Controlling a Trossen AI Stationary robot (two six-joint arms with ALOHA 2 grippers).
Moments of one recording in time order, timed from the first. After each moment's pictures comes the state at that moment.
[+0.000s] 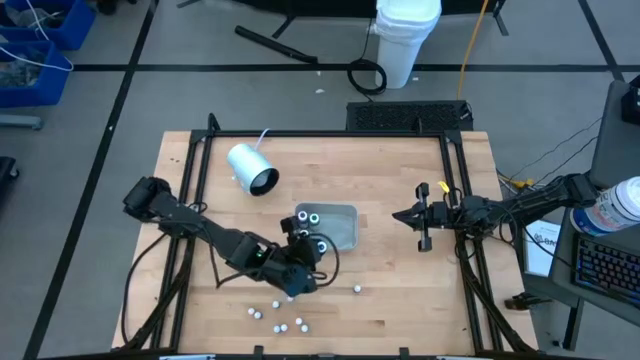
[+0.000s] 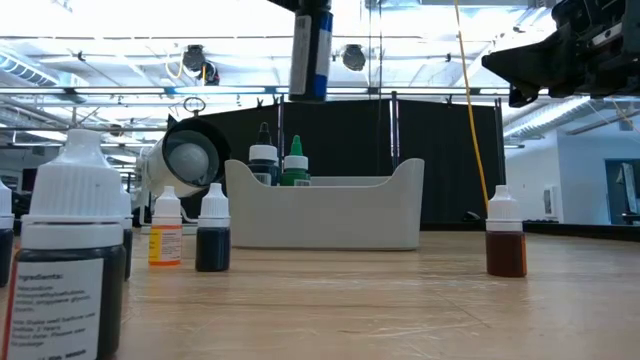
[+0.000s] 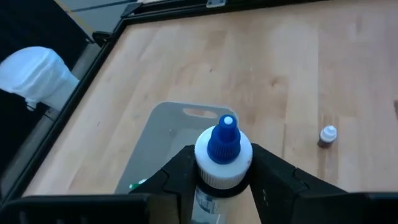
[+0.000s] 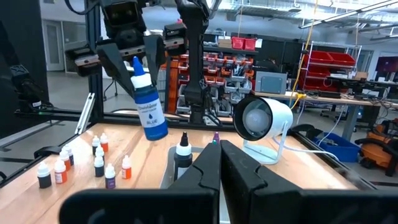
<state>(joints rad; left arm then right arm) -0.46 1.75 1.49 -0.60 -0.71 -0.34 0.20 0.52 0.02 0.63 0.21 -0.09</state>
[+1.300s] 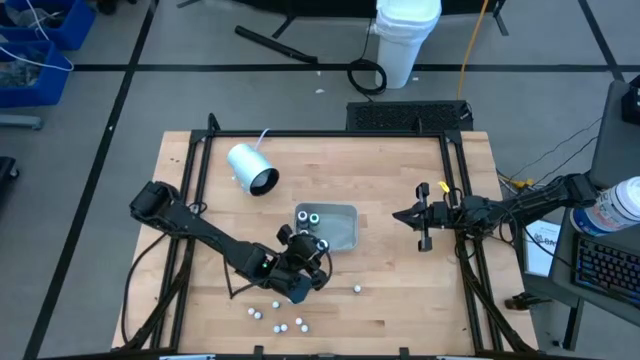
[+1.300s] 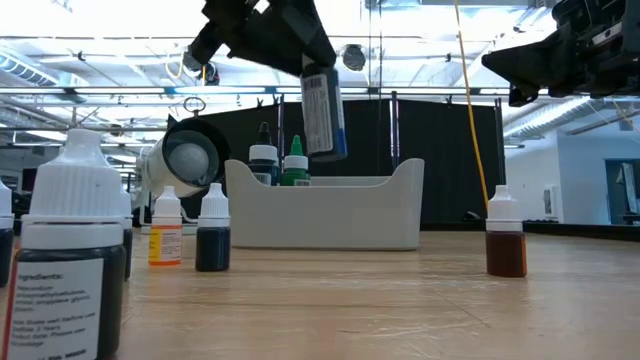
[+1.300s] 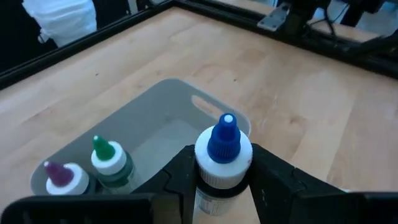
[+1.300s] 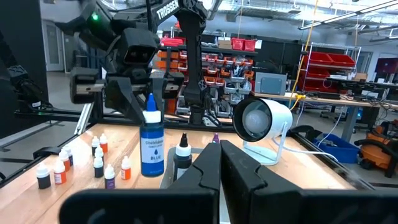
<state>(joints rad) -0.48 1.81 1.31 -0.35 -0.88 -0.80 0.20 0.52 0.02 0.63 0.21 -0.10</state>
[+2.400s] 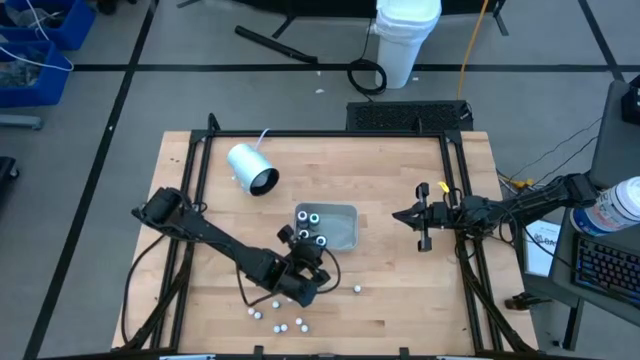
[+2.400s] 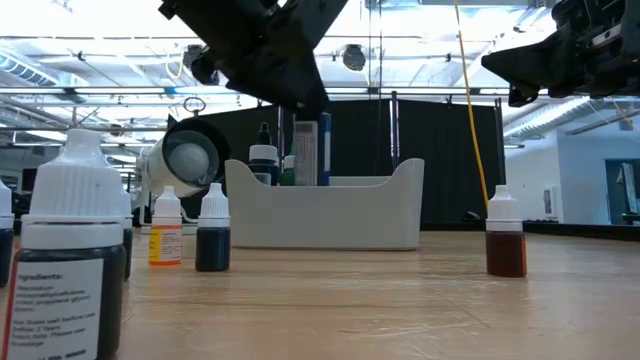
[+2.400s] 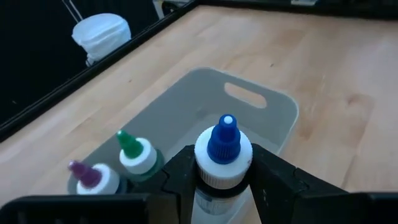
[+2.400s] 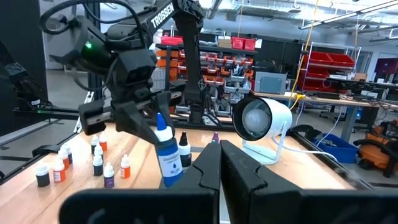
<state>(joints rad) -0.47 1.91 1.31 -0.39 -1.00 -0.74 0.20 0.52 0.02 0.63 0.21 -0.10</state>
